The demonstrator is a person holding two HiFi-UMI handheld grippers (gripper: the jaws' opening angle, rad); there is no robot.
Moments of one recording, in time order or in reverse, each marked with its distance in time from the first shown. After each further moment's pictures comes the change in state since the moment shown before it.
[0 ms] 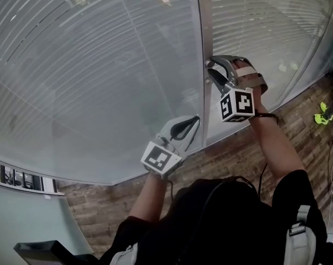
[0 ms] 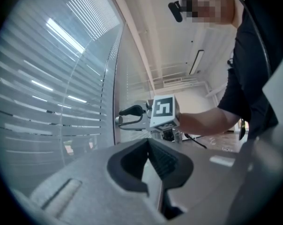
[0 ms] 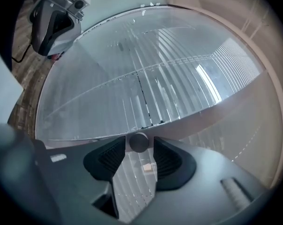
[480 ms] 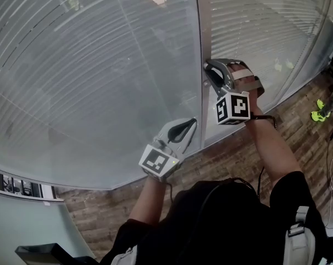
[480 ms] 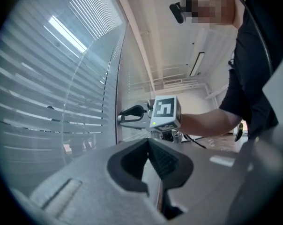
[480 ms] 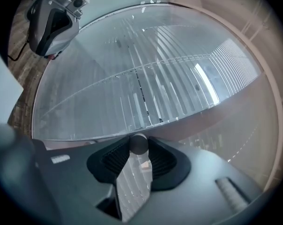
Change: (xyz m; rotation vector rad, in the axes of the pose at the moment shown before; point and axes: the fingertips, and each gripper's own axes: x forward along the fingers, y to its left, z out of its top) left arm -0.003 0.010 -0.005 -0.023 -0.011 -0.012; right arm 0.006 0.001 0.001 -0.009 0.039 -0.039
